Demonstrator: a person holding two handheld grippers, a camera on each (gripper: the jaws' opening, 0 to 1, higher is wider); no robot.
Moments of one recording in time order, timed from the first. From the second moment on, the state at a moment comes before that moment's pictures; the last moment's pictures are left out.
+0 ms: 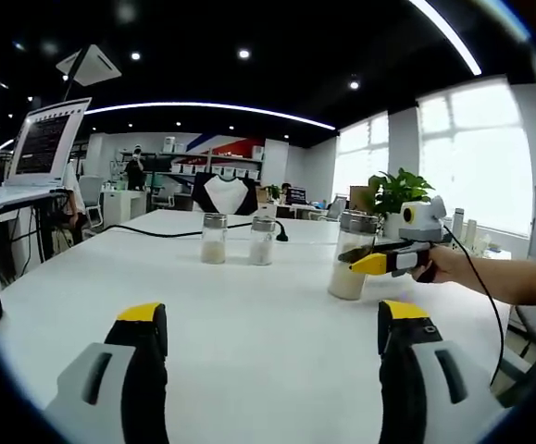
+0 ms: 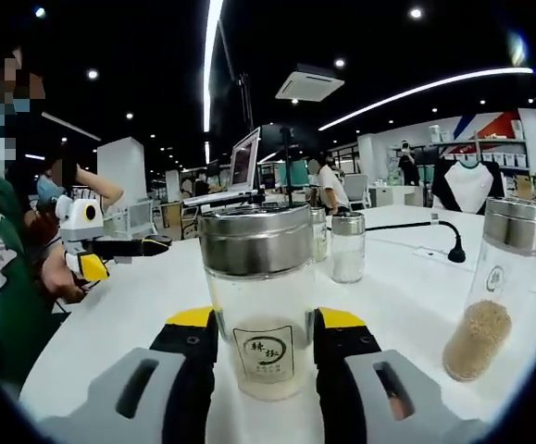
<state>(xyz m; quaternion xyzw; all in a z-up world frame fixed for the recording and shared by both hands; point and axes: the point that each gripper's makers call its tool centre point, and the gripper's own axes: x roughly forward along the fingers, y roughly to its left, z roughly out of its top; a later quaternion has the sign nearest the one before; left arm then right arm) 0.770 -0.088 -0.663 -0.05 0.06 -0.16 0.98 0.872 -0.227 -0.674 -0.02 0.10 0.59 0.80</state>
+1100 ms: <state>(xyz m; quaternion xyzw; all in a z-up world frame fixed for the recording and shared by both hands) 0.770 -0.089 -0.662 -0.05 0.06 -0.16 0.98 0.874 -0.227 -0.675 -0.04 0.10 0.57 0.81</state>
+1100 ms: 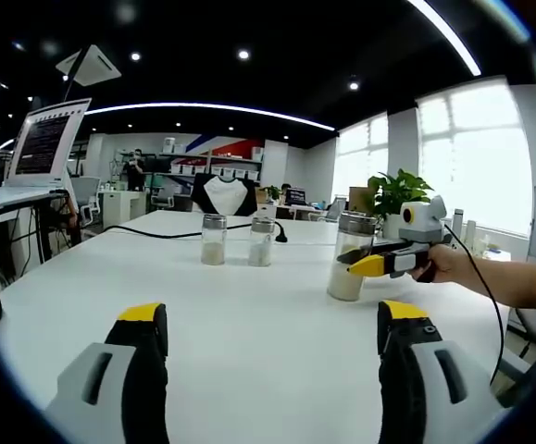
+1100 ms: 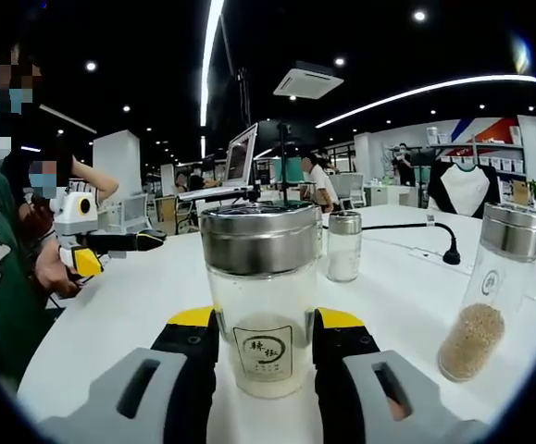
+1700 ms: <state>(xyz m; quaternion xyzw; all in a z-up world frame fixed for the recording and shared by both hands) 0.770 -0.089 -0.662 -0.05 0.05 -0.16 0.98 0.882 -0.231 -0.675 -0.03 0.10 0.52 0.85</state>
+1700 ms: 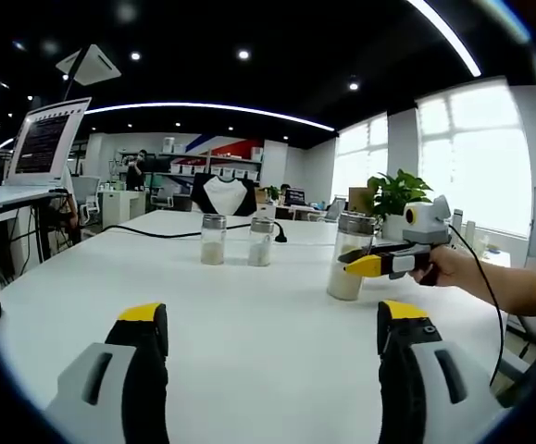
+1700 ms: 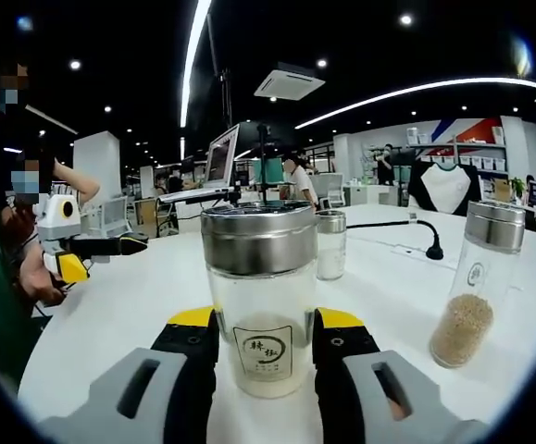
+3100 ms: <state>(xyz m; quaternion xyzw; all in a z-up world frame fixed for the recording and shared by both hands) 0.769 -0.088 -0.661 -0.06 0.05 -0.16 0.98 0.887 -0.238 -0.676 -0.02 0.12 0.39 0.91</state>
